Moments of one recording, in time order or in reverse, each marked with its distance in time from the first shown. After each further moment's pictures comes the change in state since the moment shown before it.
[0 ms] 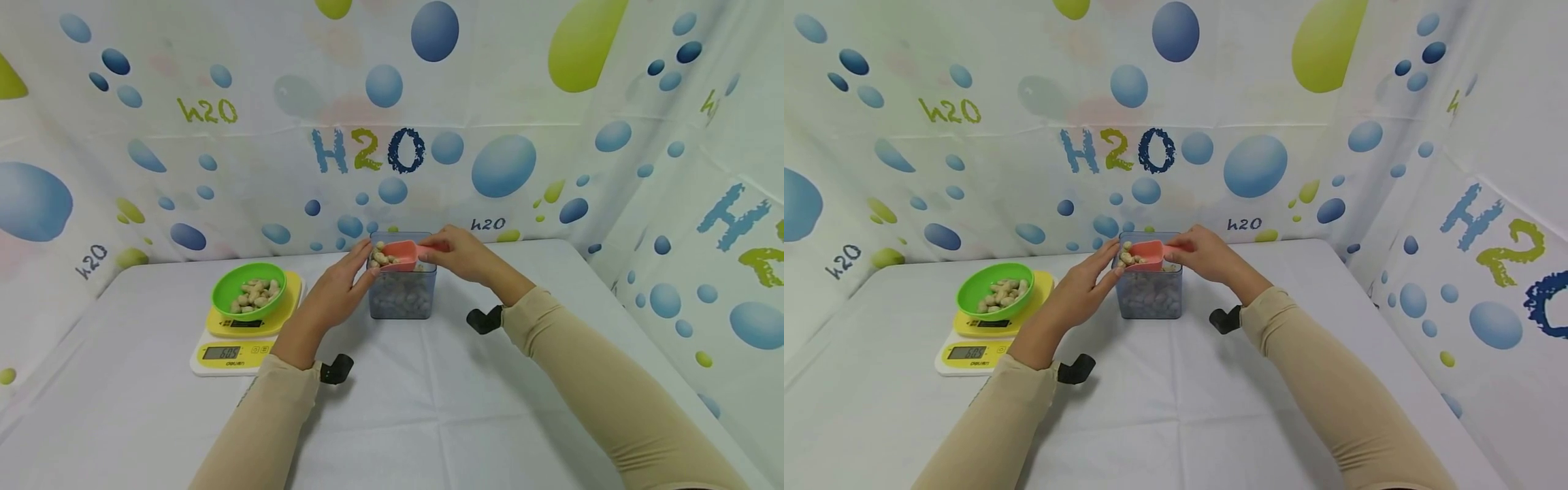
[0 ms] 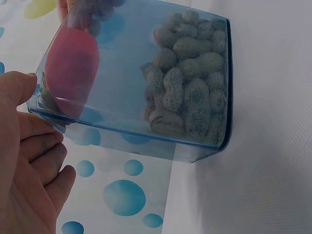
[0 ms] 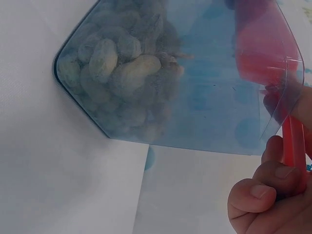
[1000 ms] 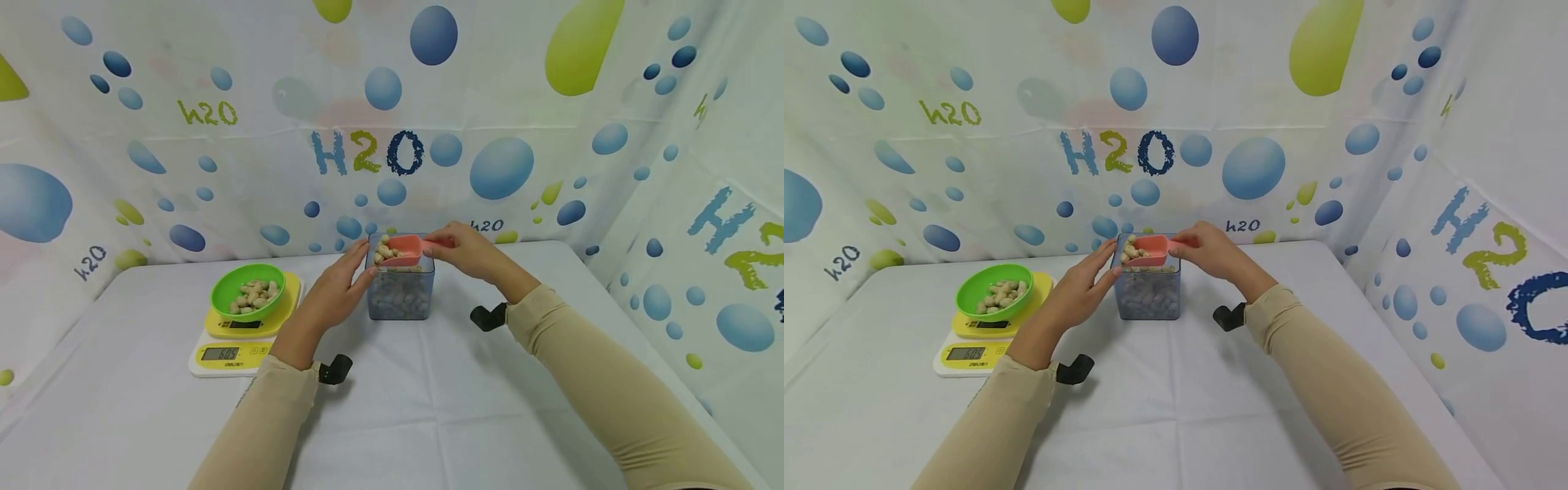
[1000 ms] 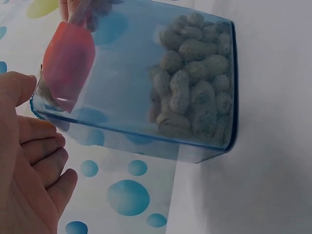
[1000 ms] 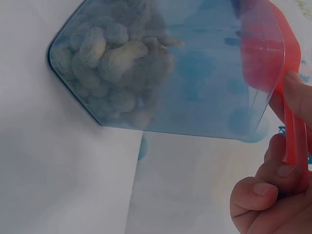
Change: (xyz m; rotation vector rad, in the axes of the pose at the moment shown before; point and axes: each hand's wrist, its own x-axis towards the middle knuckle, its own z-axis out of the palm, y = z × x) left_hand 0.000 0.004 -0.005 -0.052 -0.003 -0.042; right_hand -0.004 0.003 -0.012 0.018 0.024 -0.042
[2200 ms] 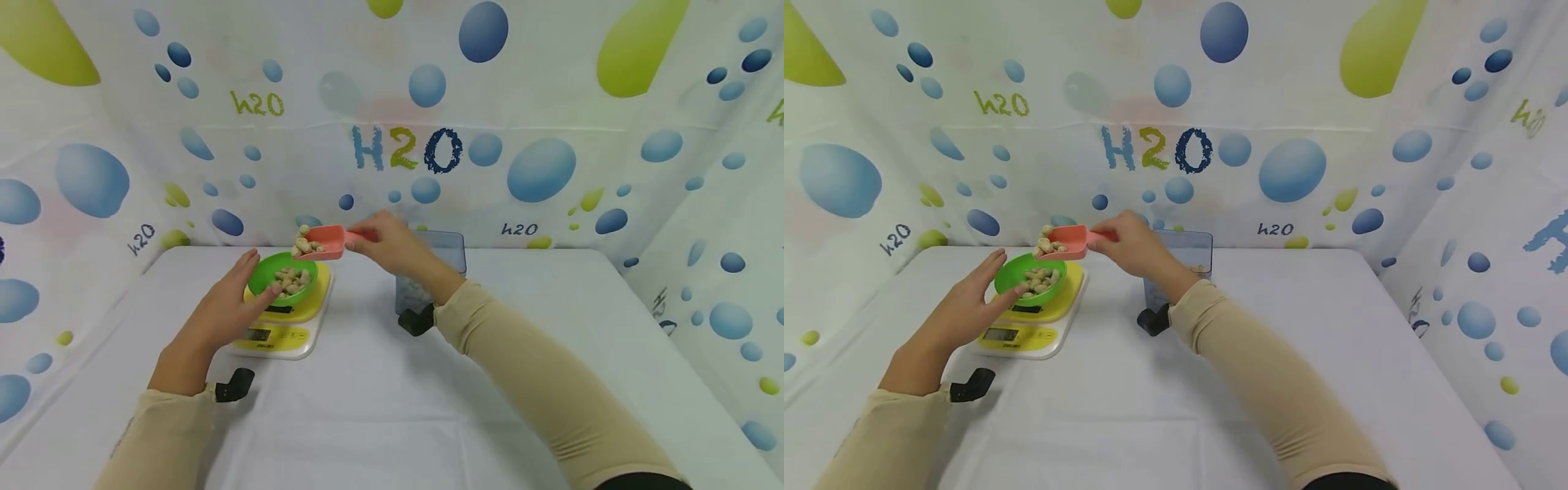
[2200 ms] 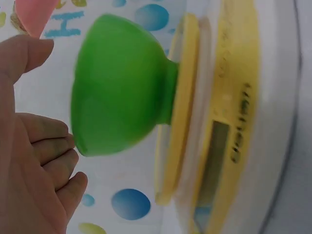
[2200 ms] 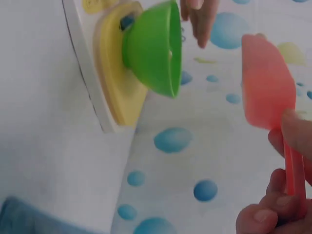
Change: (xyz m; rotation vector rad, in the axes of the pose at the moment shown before) left_hand -0.114 -0.103 -0.107 0.231 0.057 -0.292; right_hand 0.048 -0.128 0.094 0.007 0.002 -0.196
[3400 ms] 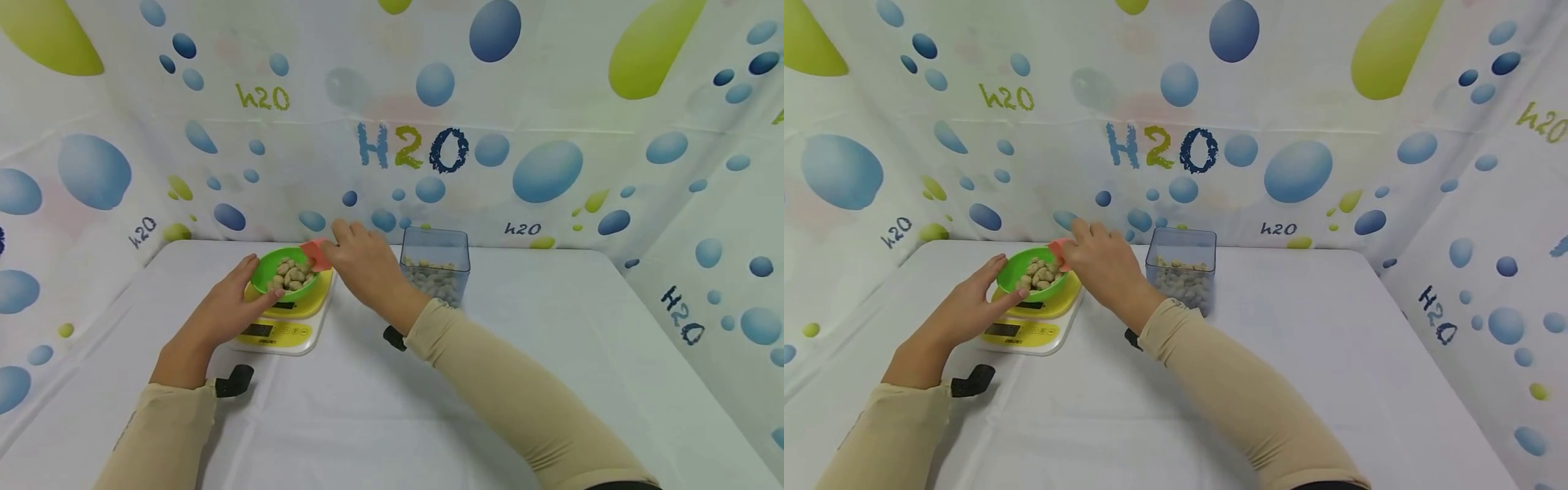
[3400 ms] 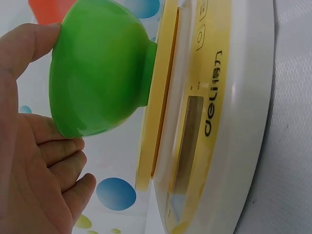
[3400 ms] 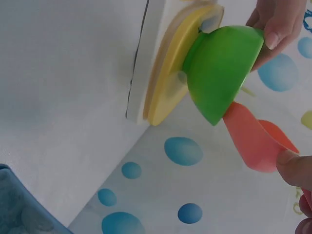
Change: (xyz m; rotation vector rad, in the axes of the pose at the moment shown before) left_hand -0.001 -0.008 0.008 -0.029 -0.042 -0.083; right_hand -0.009 -0.018 0.049 -0.922 0.438 -0.550
